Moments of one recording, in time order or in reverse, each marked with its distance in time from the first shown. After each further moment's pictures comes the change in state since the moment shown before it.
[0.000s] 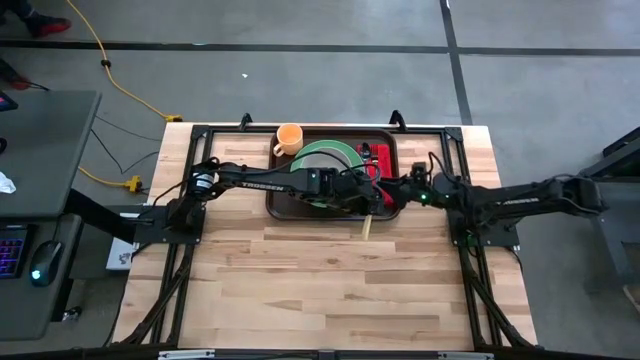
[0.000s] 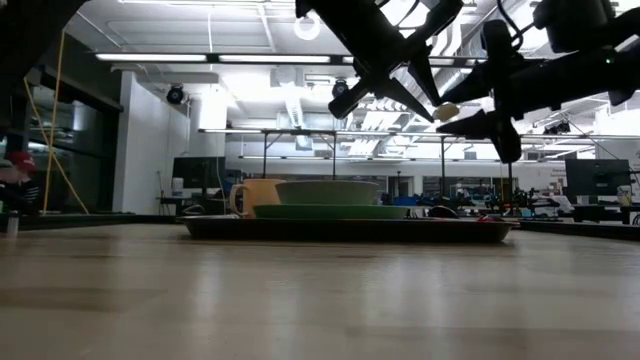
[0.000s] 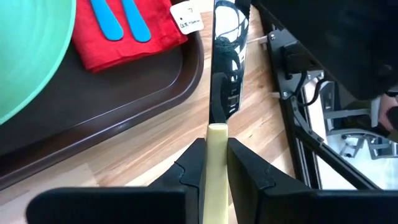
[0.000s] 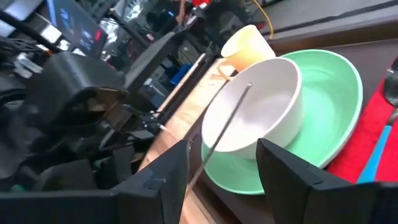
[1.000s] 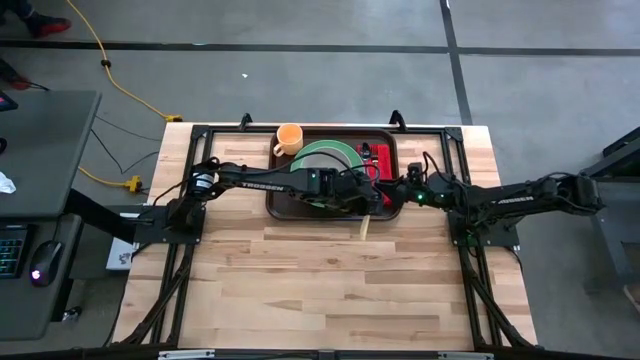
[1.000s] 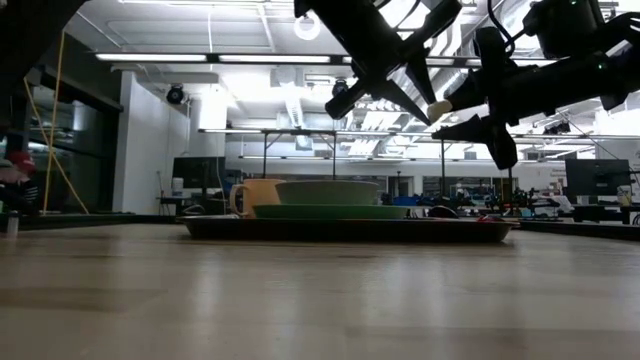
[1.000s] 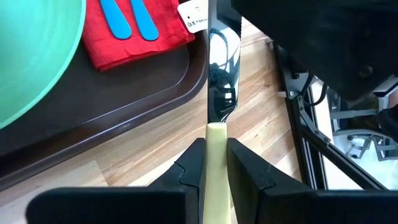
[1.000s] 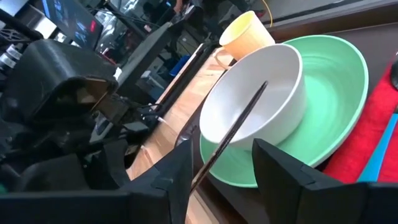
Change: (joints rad) left arm 0.000 0.000 0.000 -0.023 -0.005 -0.002; right arm -0.015 0.071 0.005 0.039 -0.041 0.017
